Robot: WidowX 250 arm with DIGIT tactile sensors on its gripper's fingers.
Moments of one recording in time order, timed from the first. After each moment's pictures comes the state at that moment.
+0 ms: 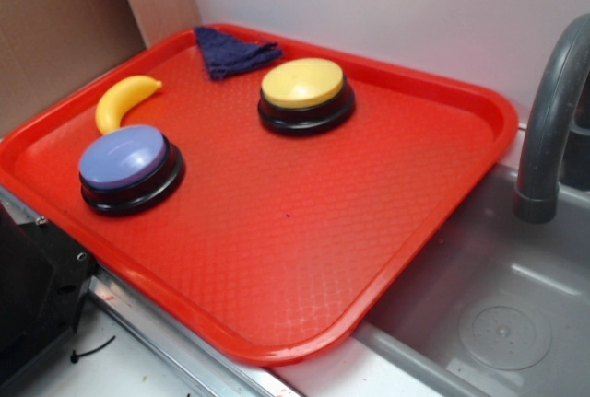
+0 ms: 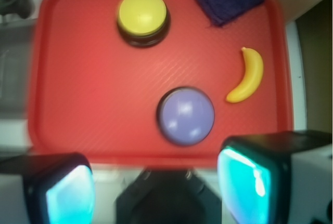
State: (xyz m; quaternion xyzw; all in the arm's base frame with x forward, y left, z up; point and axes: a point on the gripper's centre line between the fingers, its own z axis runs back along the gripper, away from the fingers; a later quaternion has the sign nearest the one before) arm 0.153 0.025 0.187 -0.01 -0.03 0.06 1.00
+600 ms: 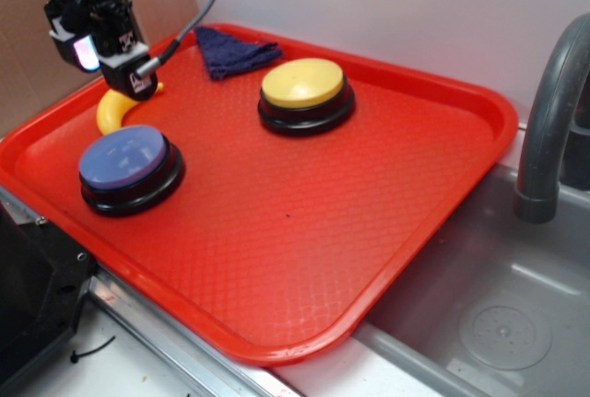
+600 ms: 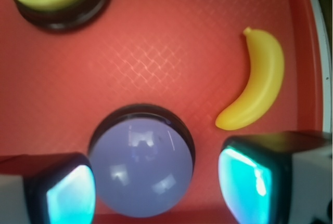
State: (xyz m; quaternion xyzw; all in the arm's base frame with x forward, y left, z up) arm 0.178 0.034 0.093 0.01 0.00 -0.01 1.00
